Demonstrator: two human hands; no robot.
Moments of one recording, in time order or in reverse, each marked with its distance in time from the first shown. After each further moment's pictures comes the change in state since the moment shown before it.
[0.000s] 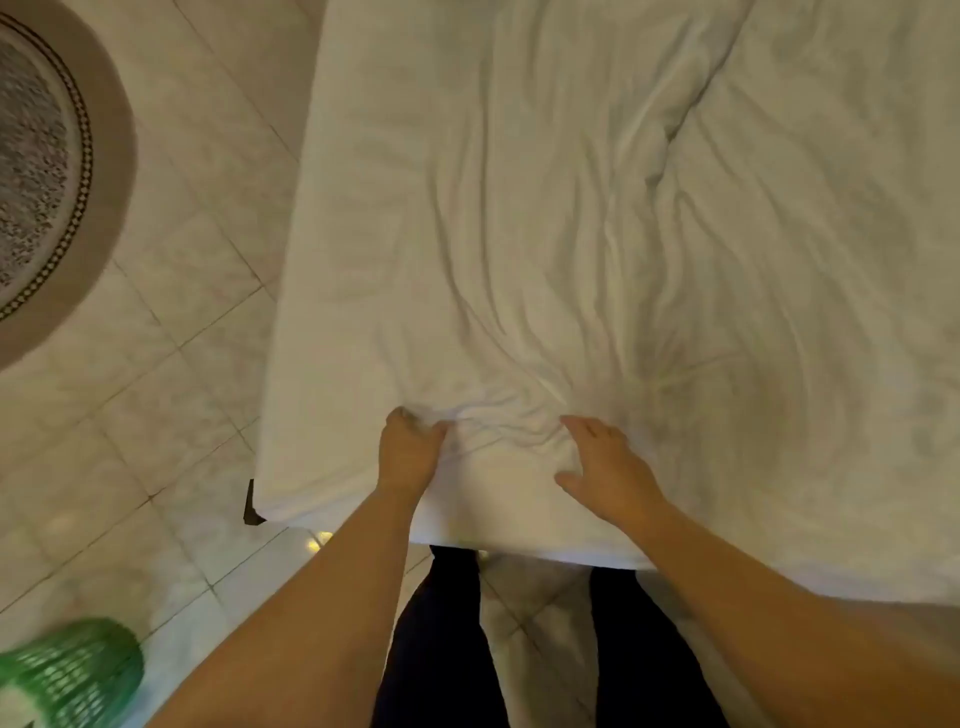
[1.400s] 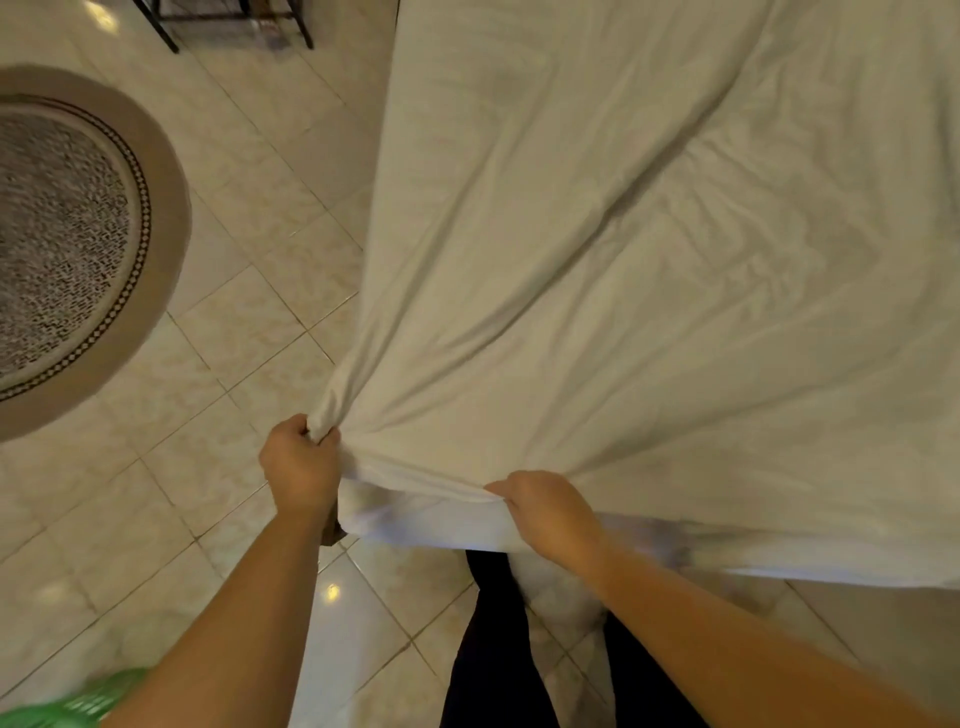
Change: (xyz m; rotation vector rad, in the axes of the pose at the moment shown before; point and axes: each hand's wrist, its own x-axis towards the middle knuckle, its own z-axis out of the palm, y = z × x) left_hand 0.000 -0.032 -0.232 0.069 0.447 0.267; right_hand -0.043 -0.202 0.029 -0.066 -0.113 -0.274
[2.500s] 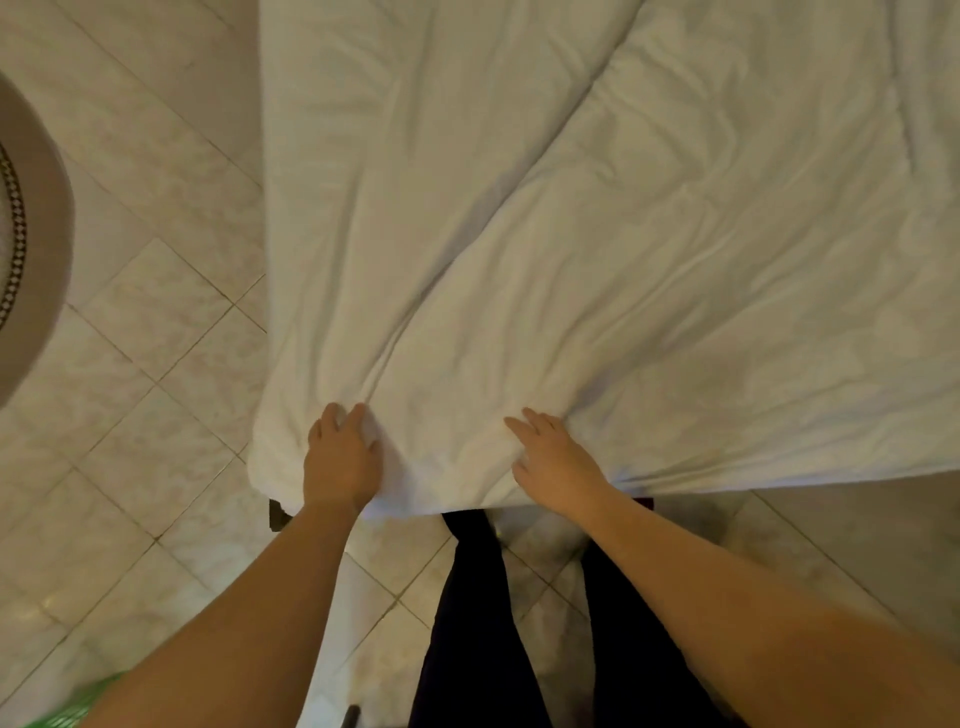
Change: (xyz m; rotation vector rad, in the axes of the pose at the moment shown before) left_hand -0.045 -0.025 0.113 0.655 -0.513 0.318; right_hand -0.014 0.104 0.052 0.134 0.093 0.316
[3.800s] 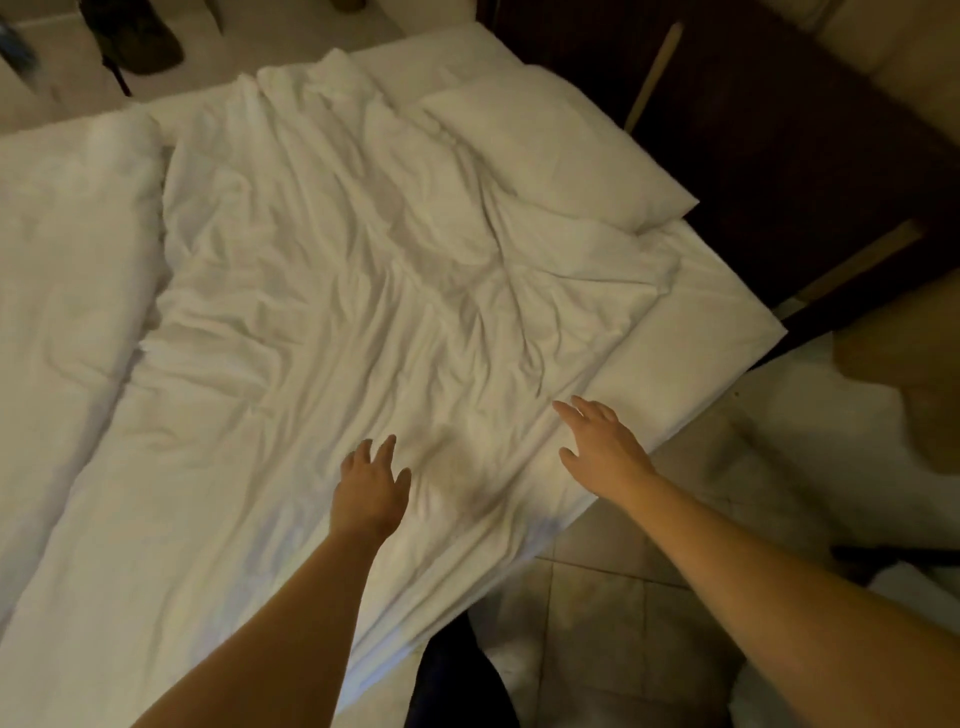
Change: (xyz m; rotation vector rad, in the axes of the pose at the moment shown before) left_hand -0.106 0.683 0.094 0.168 -0.033 0.593; right_hand -0.288 0.564 -0.314 0.108 0.503 0.439
